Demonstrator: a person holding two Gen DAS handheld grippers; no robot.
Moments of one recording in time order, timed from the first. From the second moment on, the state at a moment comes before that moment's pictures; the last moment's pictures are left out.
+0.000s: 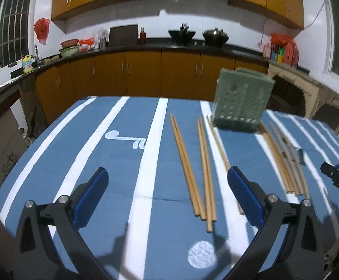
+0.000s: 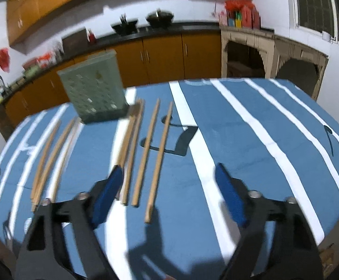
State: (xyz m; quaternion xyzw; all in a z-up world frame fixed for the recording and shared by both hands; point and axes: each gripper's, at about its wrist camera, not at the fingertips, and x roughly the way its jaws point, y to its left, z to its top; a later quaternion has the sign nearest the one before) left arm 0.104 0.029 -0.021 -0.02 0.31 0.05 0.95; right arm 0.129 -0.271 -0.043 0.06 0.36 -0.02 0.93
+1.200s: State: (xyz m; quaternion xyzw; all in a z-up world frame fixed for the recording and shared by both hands) left arm 0.236 0.048 -0.079 -0.03 0.45 0.03 0.89; right arm 0.204 -0.287 -0.076 0.07 0.44 -0.03 0.90
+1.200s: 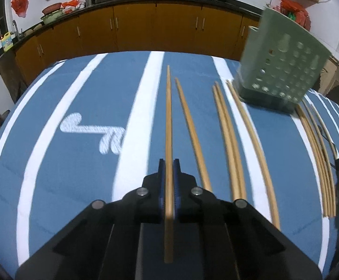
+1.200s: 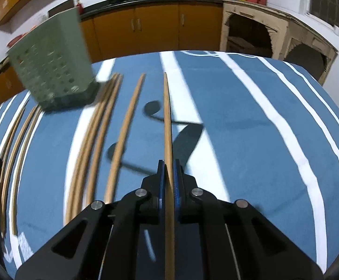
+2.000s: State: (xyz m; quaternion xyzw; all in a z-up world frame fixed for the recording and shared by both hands) left arm 0.170 0.045 -0.082 -0.02 0.43 0.01 0.90; right arm 0.142 -0.288 -0.080 0.08 0.42 -0.02 0.90
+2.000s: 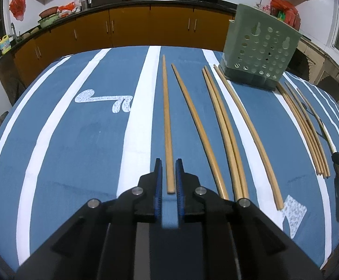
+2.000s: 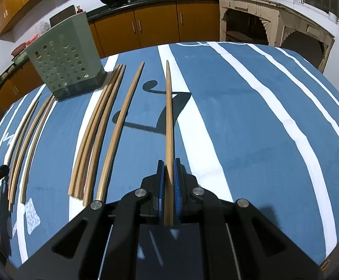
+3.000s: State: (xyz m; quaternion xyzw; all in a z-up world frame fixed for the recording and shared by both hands) left arm 0.150 0.075 0.040 -0.03 0.28 0.00 0.96; right arm 0.133 -0.314 0.028 0.09 0.26 -0.01 0.96
